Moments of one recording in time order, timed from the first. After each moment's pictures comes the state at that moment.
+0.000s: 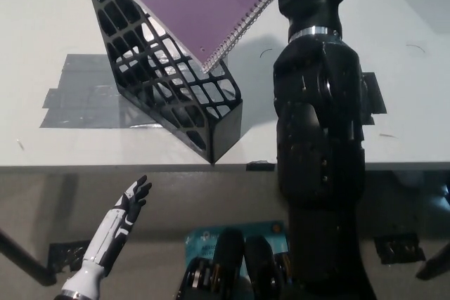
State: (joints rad) left_arm -0.12 0.23 -0.08 0.36 0.08 -0.43 -0.10; right_arm -0.96 0.35 -0.24 0.09 0.30 0.18 -0.34
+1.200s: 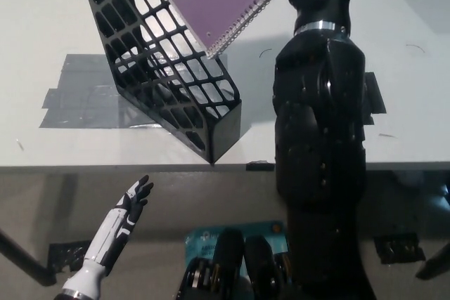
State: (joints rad) left_arm -0.13 0.23 -0.08 0.36 0.09 -0.43 -0.11; right_arm -0.96 0.35 -0.19 0.04 0.28 0.14 -0.42
